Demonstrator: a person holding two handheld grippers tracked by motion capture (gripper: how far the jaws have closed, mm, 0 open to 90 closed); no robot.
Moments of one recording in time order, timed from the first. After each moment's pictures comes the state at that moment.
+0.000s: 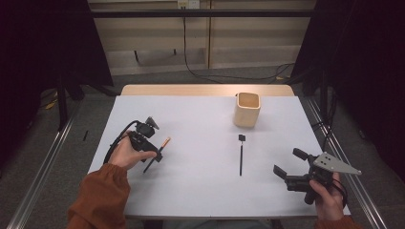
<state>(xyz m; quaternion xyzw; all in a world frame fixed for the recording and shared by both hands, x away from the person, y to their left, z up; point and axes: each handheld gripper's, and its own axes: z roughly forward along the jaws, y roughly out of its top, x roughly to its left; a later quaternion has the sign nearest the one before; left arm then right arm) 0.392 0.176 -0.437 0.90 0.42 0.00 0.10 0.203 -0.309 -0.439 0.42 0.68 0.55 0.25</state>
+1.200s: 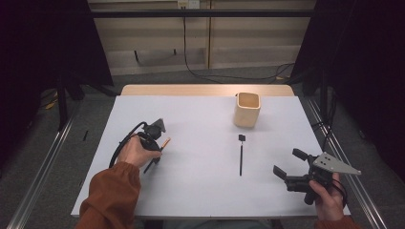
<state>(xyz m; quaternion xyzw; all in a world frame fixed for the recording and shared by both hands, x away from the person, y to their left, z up) 0.395 0.156 -0.444 0.89 0.45 0.00 0.02 0.203 -0.308 -0.440 0.42 0.68 0.56 0.25</state>
